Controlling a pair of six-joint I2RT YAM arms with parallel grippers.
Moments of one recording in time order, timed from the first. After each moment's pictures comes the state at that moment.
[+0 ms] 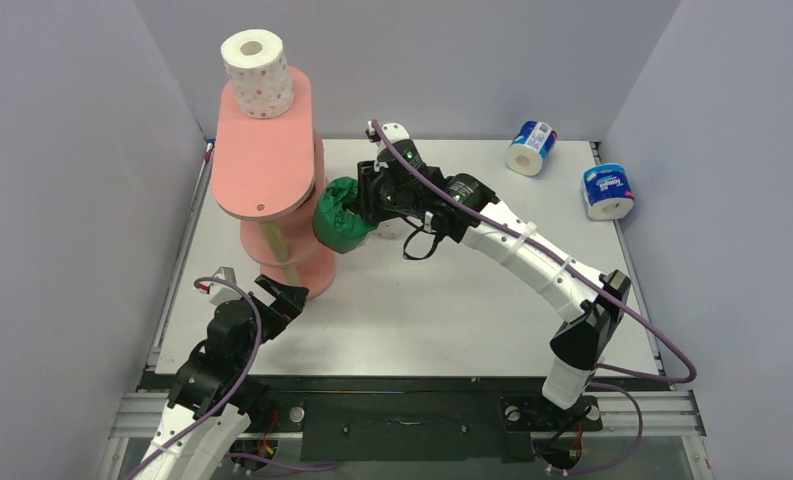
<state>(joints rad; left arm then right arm) -0.41 0.25 0.40 -0.62 -0.21 -1.01 0.88 1.73 1.87 -0.72 0.13 0.44</state>
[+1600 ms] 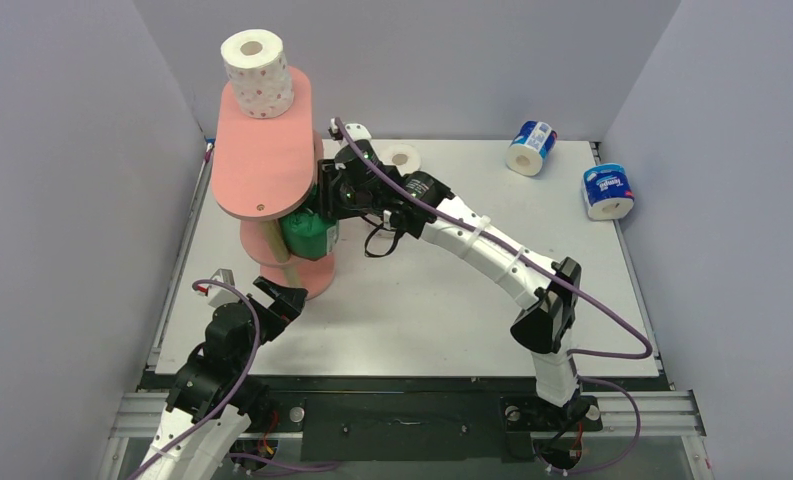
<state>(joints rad) -0.41 0.22 0.40 -0.65 -0.22 -1.01 0.96 1.96 2.14 -0.71 0.12 0.56</state>
